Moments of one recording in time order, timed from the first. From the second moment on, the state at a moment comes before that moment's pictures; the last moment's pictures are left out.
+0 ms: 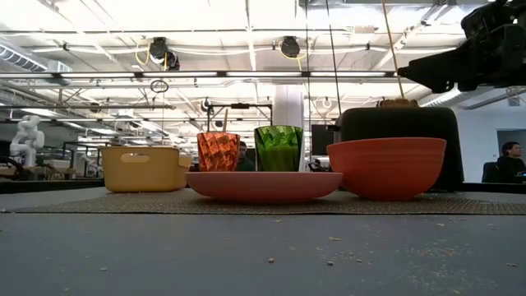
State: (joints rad) left arm -0.12 1.04 1.69 -1.52 -0.07 -1.20; right arm 0.06 0.02 0.02 0.08 0.21 -0.17
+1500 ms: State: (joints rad) left arm -0.52 1.18 1.69 -1.57 0.48 -1.97; right arm 0.06 0.02 0.01 0.08 0.21 -0.17
